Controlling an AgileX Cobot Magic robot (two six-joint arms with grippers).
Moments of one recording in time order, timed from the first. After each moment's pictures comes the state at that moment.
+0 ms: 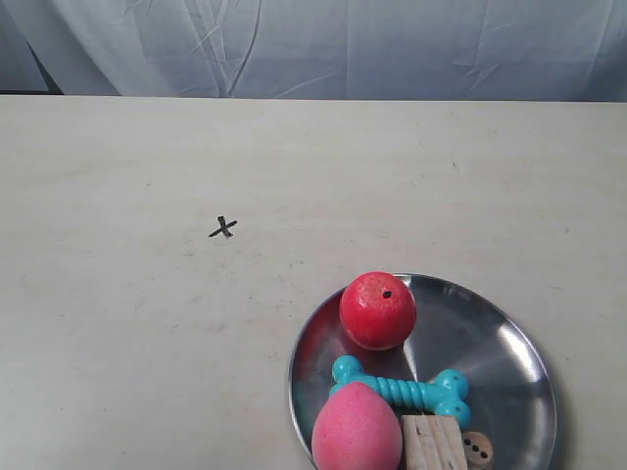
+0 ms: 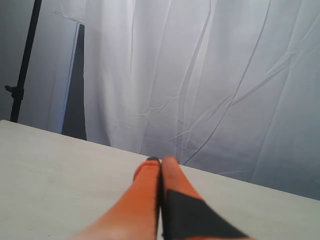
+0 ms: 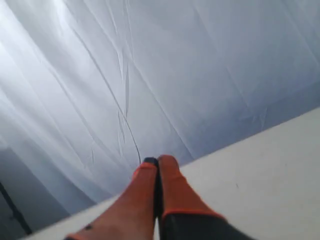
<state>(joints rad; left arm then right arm) 0.01 0.00 0.00 -0.23 -0.02 -0.04 -0.01 0.00 -0.07 0.58 0.05 -0.02</state>
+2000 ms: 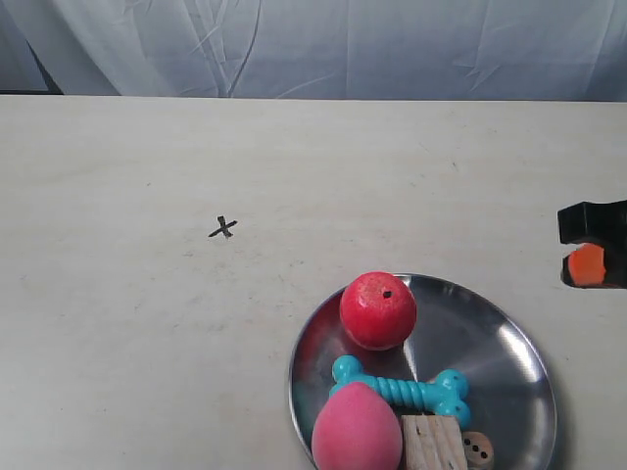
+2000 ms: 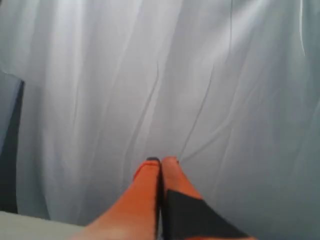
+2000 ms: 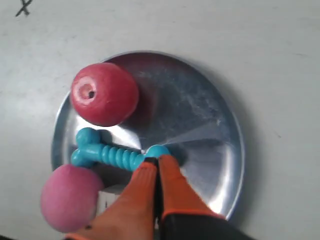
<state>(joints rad) -0.03 0.48 -0.40 0.31 -0.23 -0.64 -0.01 0.97 -0.71 0.40 0.94 -0.07</state>
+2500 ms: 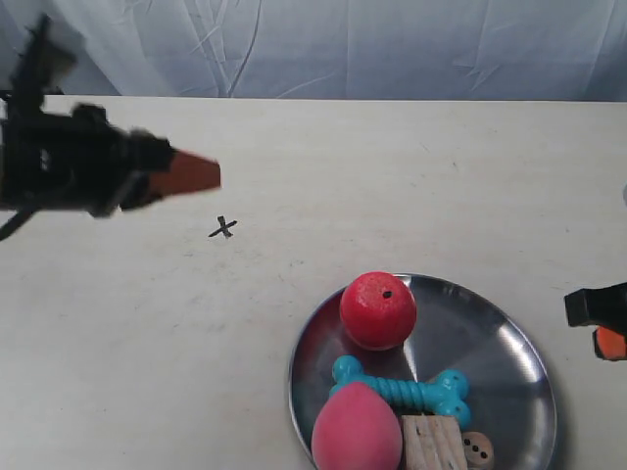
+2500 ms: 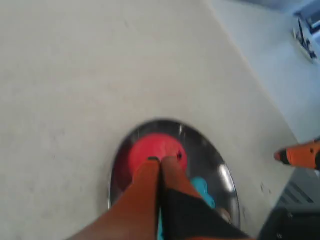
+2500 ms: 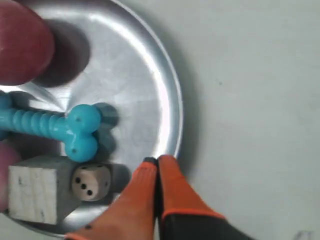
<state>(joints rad) -0.24 1.34 -0.69 1.68 -0.79 -2.03 -0.01 0.98 -0.56 0.23 0.91 0.00</state>
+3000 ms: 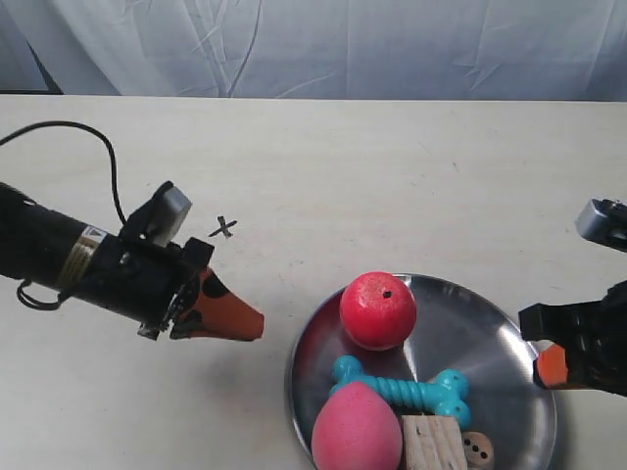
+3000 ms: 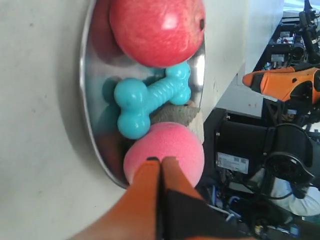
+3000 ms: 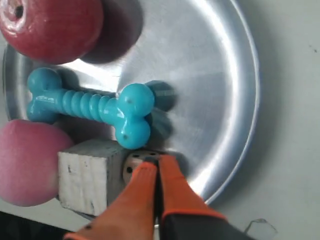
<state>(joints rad) -0.24 1.84 -0.69 1.75 -1.15 -2.09 -0.01 1.09 -0.48 0.50 0.84 -0.14</state>
